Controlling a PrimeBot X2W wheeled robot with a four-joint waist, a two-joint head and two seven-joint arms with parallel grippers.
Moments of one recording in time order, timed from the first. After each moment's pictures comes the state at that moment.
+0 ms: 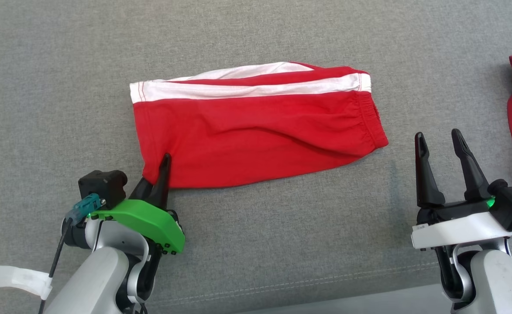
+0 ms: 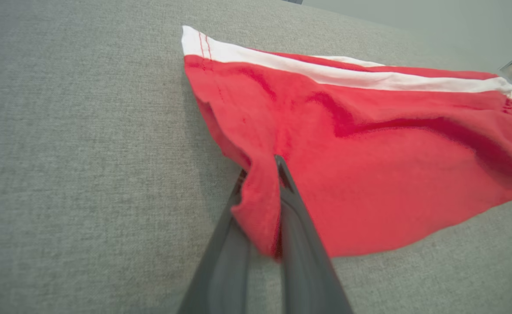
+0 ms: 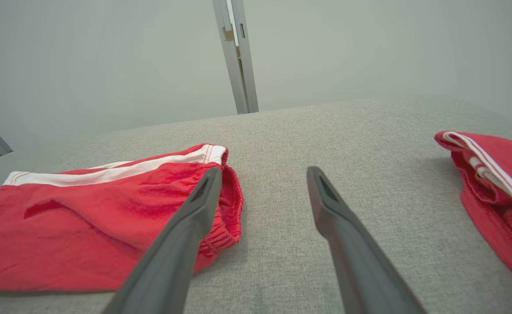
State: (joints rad) left arm -0.35 0.36 -0.58 0.14 -0.75 0.22 -0.04; right arm -0.12 -0.08 -0.02 -0.01 0.22 0.13 -0.24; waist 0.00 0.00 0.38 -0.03
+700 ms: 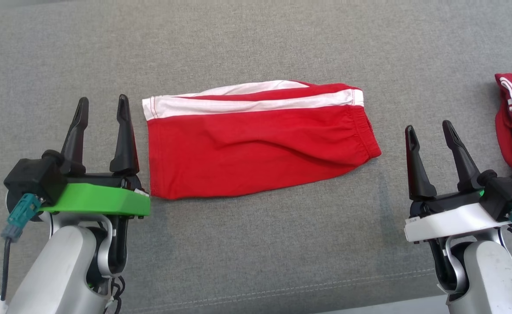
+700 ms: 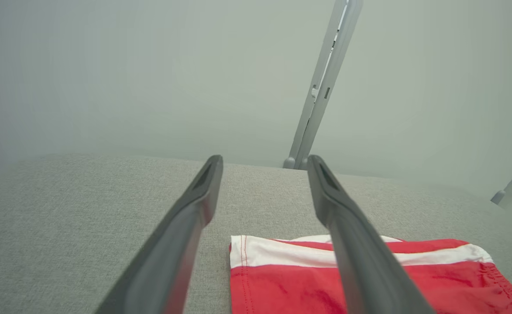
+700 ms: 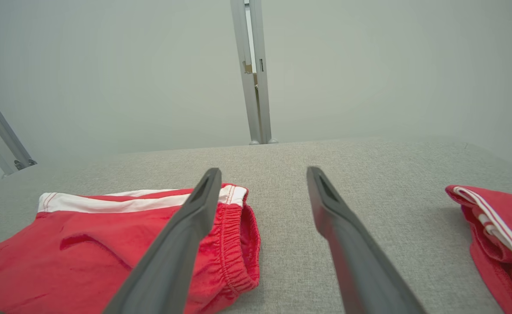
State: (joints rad) left arm -0.38 0.36 -0.41 0.03 -0.68 0.23 -0.26; right arm -0.16 -0.08 0.01 0.00 0.18 0.13 -0.23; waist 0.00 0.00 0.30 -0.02
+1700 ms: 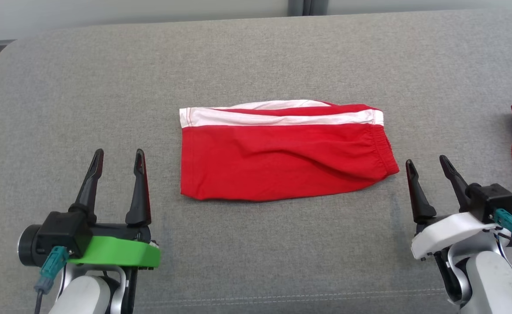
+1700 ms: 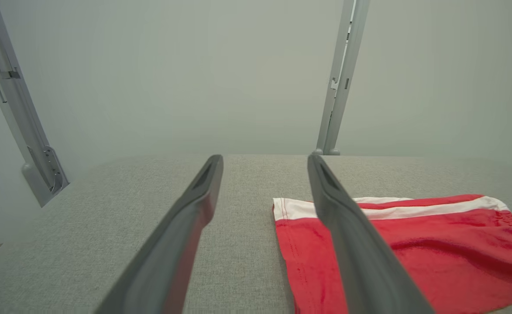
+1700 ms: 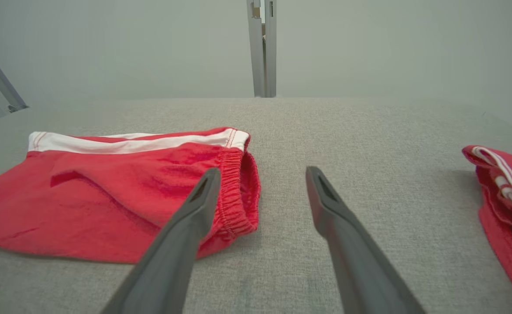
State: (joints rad) left arm -0.18 0.36 -0.40 -0.04 -0.50 0.24 -0.26; right arm -0.15 -0.13 -0.01 0.18 0.17 0.13 -0.18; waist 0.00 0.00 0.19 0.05
